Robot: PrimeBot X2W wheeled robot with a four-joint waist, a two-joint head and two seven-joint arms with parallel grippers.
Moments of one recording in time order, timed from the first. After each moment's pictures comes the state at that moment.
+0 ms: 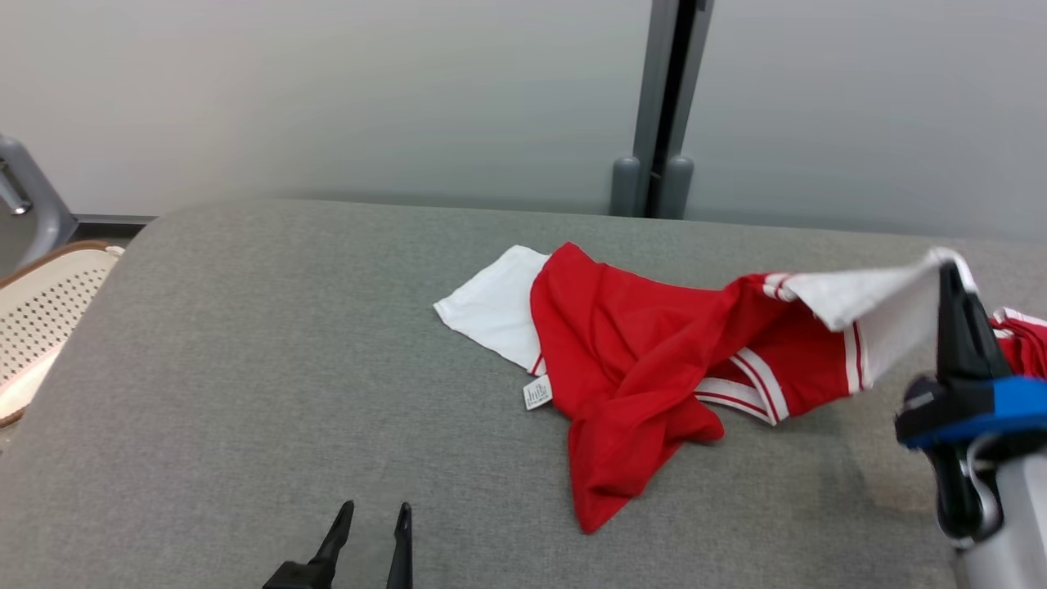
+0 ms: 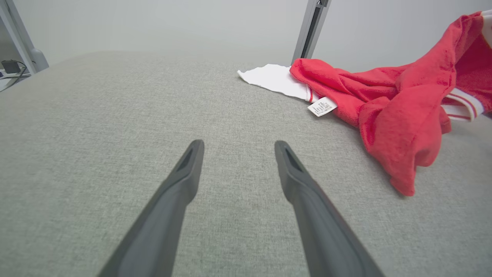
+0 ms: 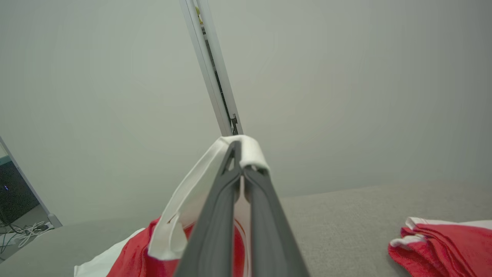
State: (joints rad) left arm 0.07 0.05 -0.22 0.40 -0.21 -0.07 -0.26; right arm -0.37 -0.18 -0.12 0.46 0.39 0.13 -0.26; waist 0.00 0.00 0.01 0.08
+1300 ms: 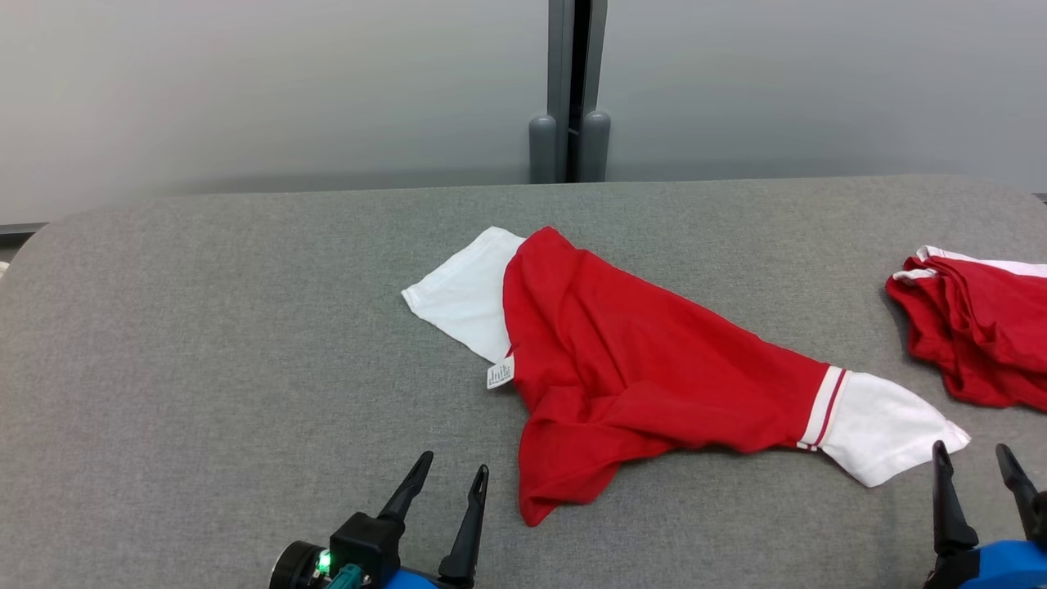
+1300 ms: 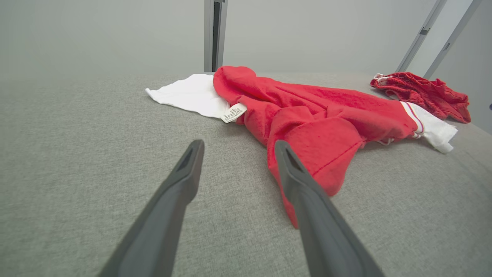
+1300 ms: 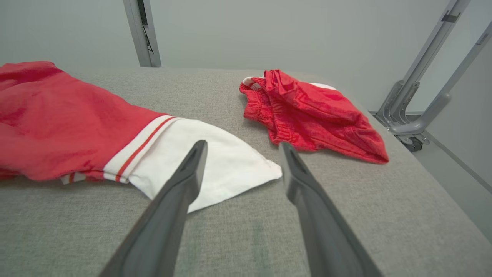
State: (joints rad) left arm -0.05 0.05 -0.38 0.42 -0.22 -0.12 -0.26; right arm -0.05 -0.17 -0.25 0.46 0.05 0.13 -0.26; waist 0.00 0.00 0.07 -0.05
